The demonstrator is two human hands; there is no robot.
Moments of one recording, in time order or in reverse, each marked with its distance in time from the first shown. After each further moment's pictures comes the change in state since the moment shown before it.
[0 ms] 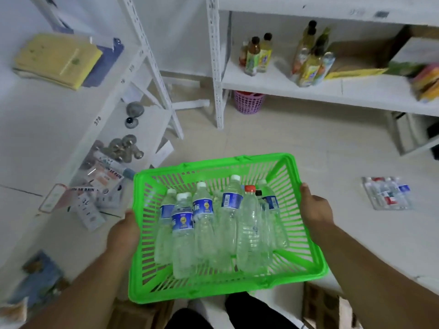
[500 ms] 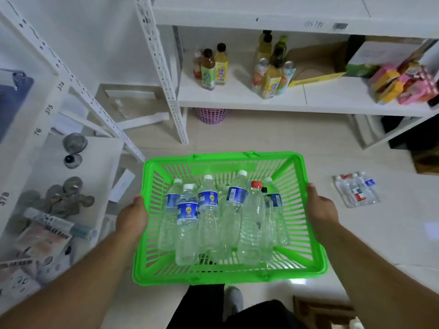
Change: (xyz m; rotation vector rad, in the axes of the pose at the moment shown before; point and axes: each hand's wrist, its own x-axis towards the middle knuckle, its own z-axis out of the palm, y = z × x) left_hand 0.090 0.249 0.097 0.105 -0.161 0.211; right_hand 0.158 -0.066 -0.045 0.094 0.142 0.194
